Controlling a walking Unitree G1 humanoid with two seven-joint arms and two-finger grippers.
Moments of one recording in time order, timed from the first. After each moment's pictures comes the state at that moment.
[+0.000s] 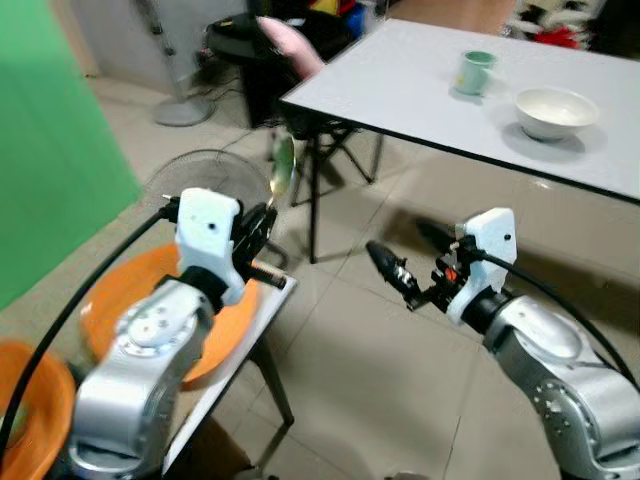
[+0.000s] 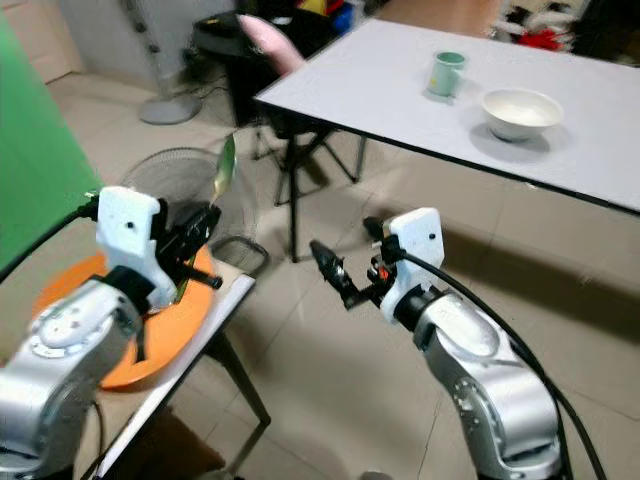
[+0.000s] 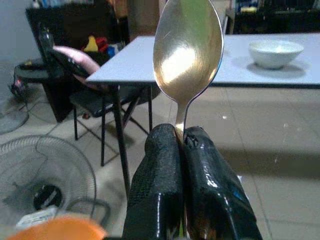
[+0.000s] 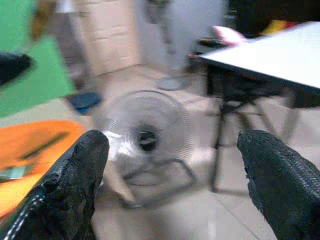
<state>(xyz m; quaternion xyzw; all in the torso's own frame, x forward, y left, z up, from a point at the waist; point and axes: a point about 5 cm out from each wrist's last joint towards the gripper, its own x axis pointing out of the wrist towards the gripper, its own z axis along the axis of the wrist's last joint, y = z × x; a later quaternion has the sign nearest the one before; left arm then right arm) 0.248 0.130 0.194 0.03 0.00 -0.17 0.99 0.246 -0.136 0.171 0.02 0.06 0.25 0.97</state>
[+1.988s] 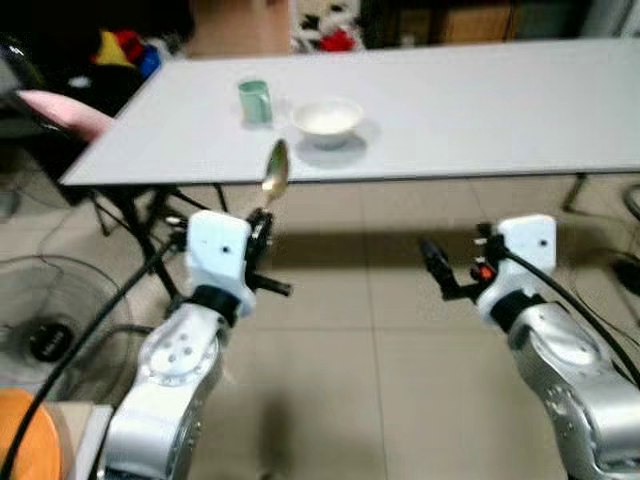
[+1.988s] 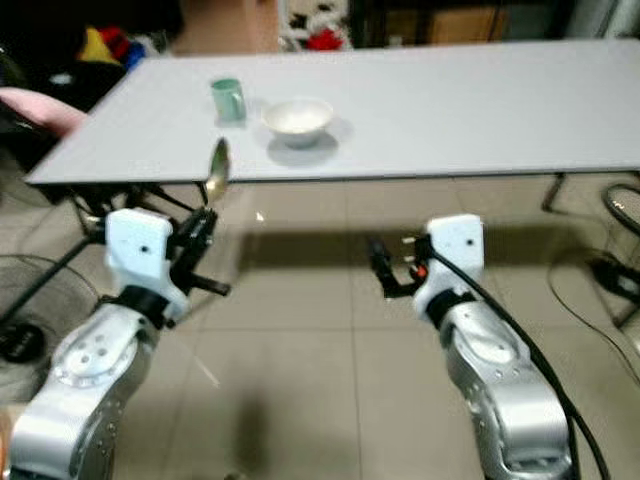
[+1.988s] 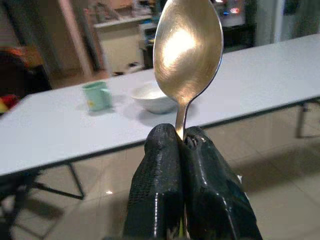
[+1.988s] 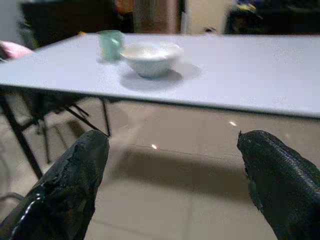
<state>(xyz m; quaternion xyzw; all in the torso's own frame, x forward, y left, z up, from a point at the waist) 0.241 0.127 0.178 0.05 -0.03 -0.12 0.99 0.251 -0.160 0.165 -0.02 0.07 0.12 0.99</state>
